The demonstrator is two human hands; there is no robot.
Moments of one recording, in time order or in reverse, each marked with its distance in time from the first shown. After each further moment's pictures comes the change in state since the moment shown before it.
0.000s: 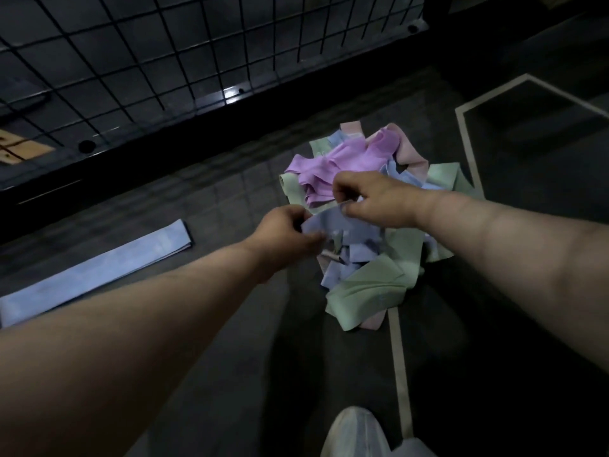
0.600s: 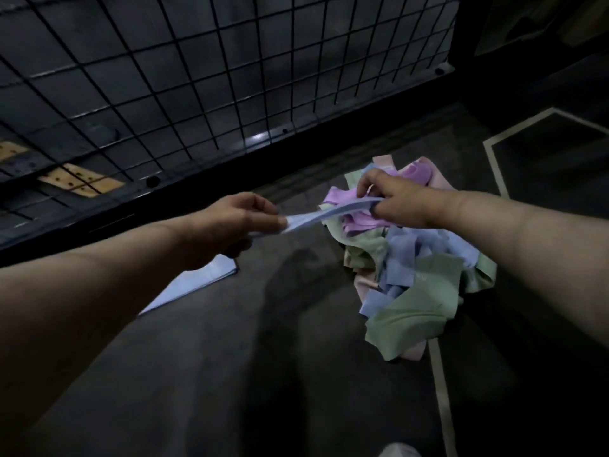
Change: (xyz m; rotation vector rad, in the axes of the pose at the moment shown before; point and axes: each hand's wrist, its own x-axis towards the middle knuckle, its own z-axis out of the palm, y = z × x) left_hand -0.026 0.013 -0.150 -0.068 -0.054 -0.109; right_hand 0.029 -0.045 -0.022 0.113 0.054 0.134
